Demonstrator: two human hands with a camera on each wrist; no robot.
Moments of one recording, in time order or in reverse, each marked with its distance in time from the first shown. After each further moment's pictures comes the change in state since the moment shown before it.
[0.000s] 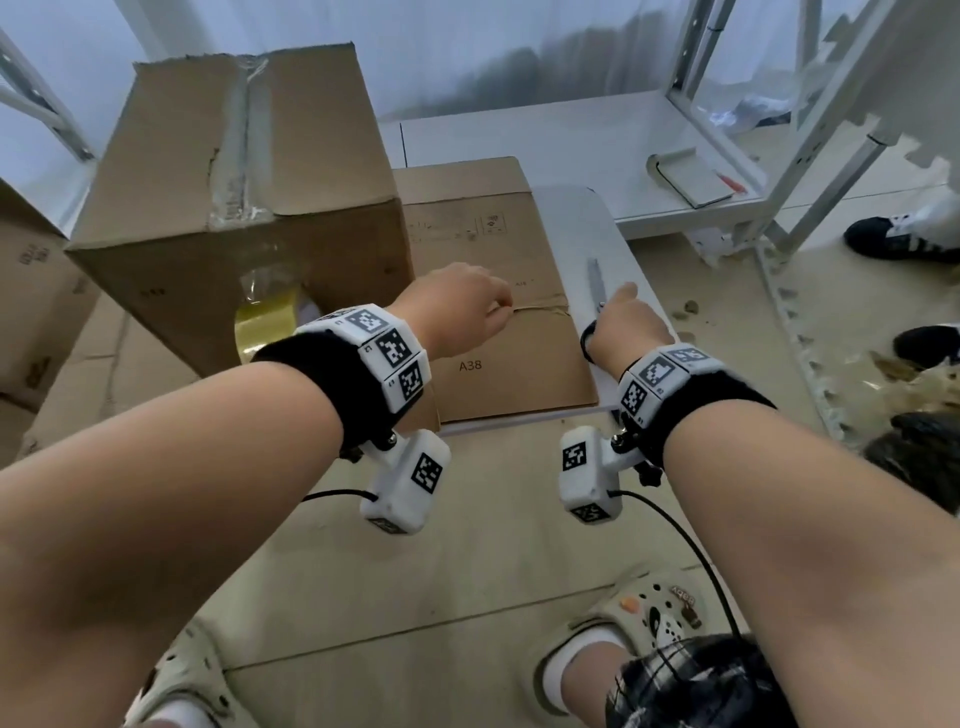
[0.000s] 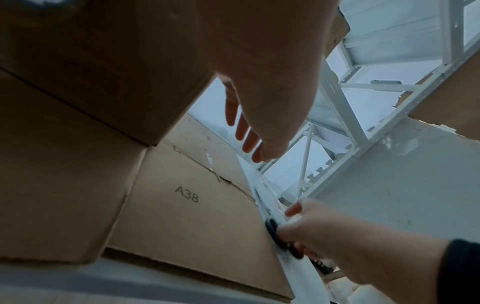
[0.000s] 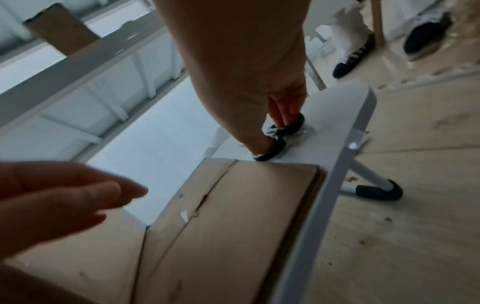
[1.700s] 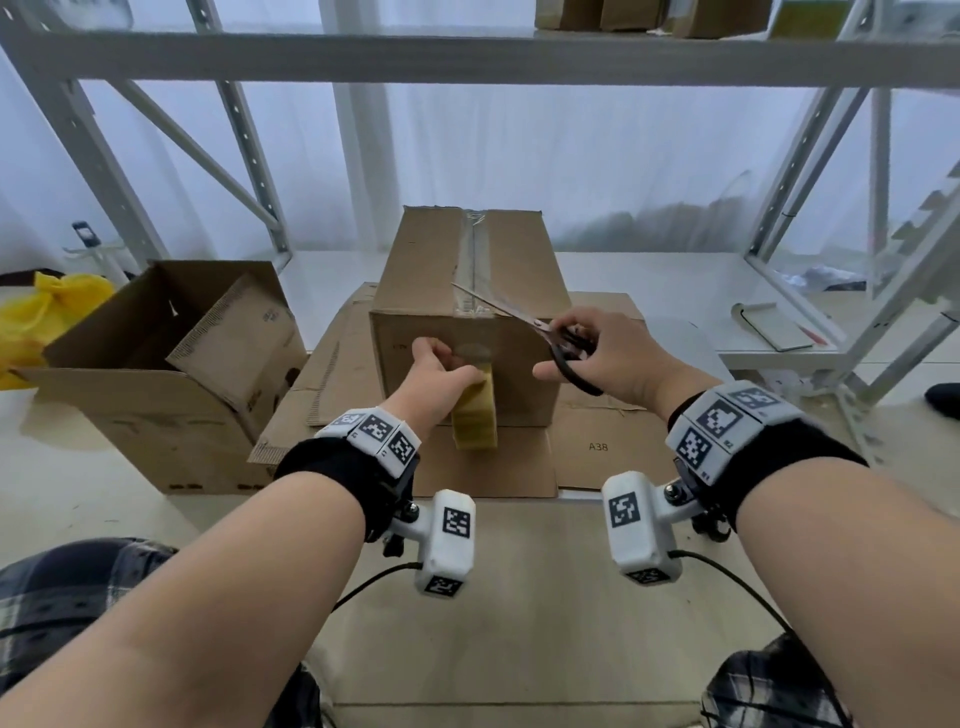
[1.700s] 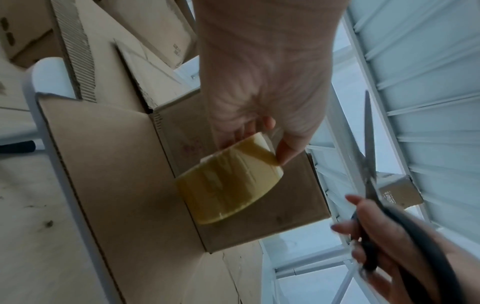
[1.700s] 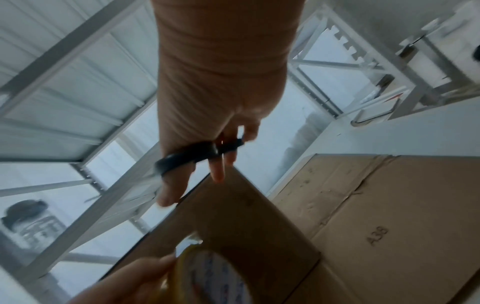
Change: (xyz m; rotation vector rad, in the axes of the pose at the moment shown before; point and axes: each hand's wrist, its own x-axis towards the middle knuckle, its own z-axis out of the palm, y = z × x) left_hand -0.160 -0.099 -0.036 -1.200 0.479 -0.635; right_hand -0.132 -0.155 -0.053 0.404 -0.133 -0.822
